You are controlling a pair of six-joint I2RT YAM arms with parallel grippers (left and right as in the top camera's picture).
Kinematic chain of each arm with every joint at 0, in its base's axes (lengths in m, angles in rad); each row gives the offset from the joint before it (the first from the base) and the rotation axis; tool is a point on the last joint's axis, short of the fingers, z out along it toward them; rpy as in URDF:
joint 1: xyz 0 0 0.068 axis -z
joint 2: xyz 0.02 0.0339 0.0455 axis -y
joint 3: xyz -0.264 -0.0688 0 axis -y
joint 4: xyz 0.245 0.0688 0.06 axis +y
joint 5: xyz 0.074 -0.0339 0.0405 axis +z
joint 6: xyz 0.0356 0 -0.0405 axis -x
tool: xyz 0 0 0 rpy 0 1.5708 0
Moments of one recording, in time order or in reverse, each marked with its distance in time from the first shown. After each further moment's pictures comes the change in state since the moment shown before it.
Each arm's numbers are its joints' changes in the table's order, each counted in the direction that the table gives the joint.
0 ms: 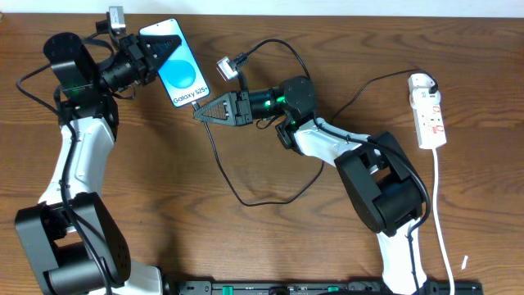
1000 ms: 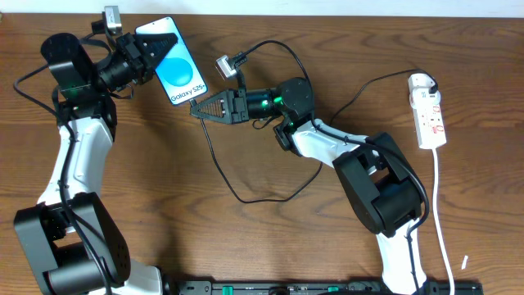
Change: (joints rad) left arm -0.008 0.000 0.000 -0.003 0.024 0.000; right arm -0.011 0.000 0.000 0.003 -0.068 -0.050
